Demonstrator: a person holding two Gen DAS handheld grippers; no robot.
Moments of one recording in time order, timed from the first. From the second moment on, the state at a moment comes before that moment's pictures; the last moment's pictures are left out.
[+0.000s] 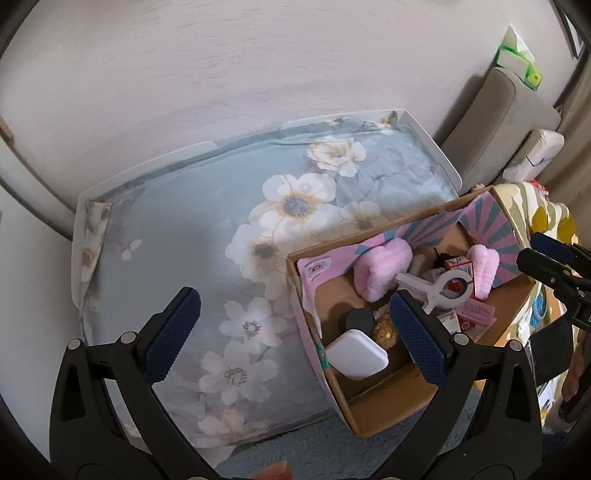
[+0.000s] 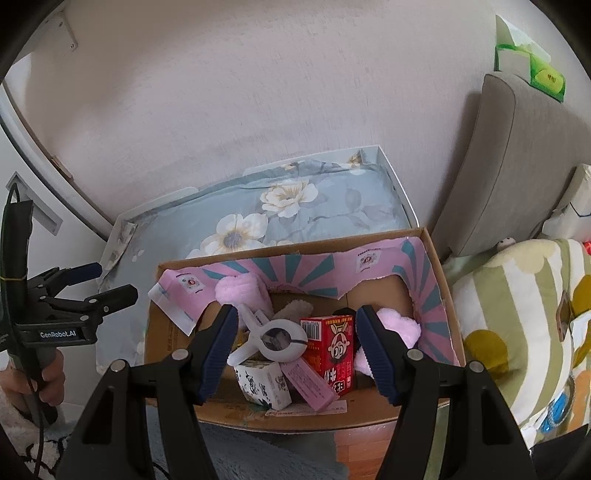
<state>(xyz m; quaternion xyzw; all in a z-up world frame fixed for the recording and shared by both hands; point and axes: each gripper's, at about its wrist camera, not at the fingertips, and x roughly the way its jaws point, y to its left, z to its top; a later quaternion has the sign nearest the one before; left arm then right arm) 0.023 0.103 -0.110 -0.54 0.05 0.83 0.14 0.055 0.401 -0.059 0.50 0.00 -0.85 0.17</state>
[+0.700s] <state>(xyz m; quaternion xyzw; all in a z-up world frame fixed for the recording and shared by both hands) 0.024 0.094 -0.109 -0.53 0.04 0.84 0.13 0.057 0.385 -0.062 0.51 0.03 -0.85 0.16</state>
